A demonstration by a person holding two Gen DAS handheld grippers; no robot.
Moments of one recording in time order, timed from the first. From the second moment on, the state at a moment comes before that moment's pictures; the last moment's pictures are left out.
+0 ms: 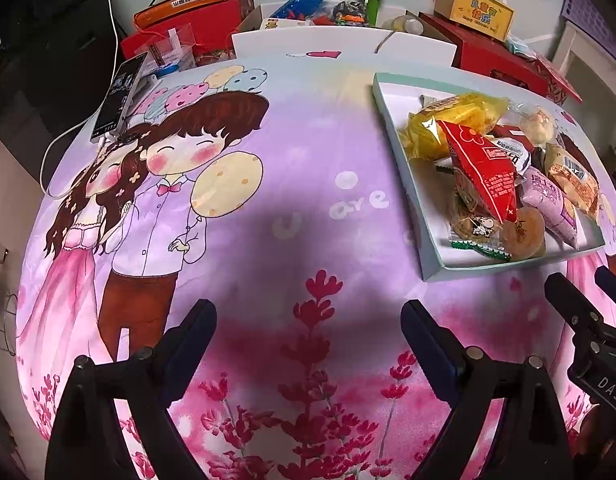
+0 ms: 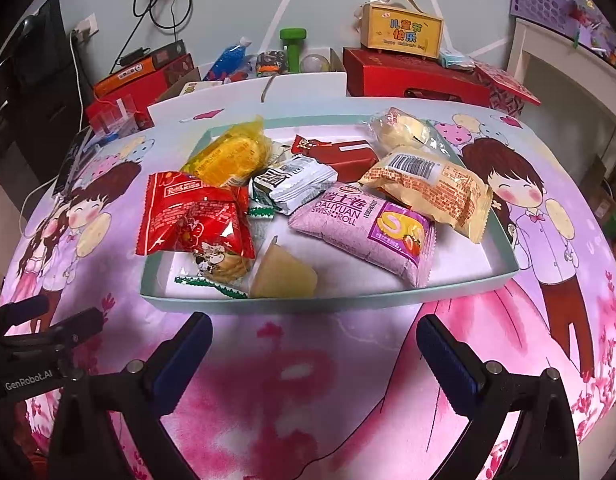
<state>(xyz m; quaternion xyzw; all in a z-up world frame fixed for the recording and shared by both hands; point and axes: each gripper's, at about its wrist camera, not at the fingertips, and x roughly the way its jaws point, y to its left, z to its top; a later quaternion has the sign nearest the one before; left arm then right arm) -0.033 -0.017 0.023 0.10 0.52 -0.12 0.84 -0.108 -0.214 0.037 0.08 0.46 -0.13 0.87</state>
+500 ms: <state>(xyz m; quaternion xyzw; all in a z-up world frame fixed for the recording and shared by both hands) -0.035 -0.017 0.024 0.10 0.52 -0.11 0.84 -0.108 -0.211 0.038 0.07 0.46 -0.13 0.88</state>
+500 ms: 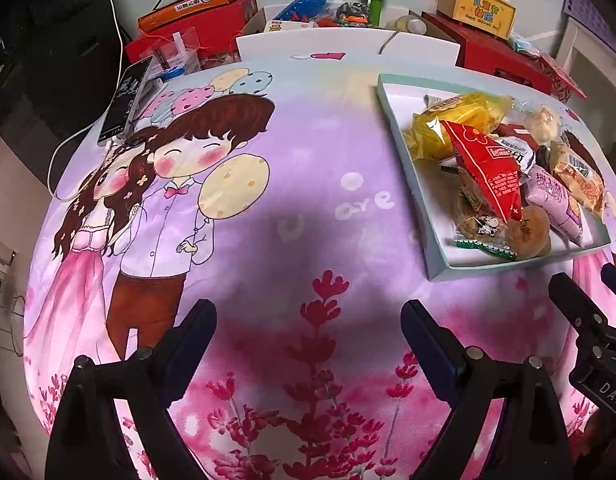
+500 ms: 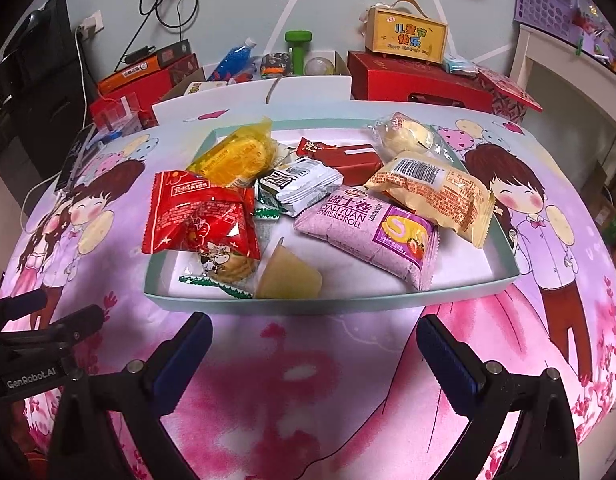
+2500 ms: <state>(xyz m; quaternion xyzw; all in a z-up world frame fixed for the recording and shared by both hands) -0.037 -0.017 0.021 0.12 0.53 -0.11 0.83 -0.109 -0.213 0.040 0.07 0.46 -0.13 0.88</state>
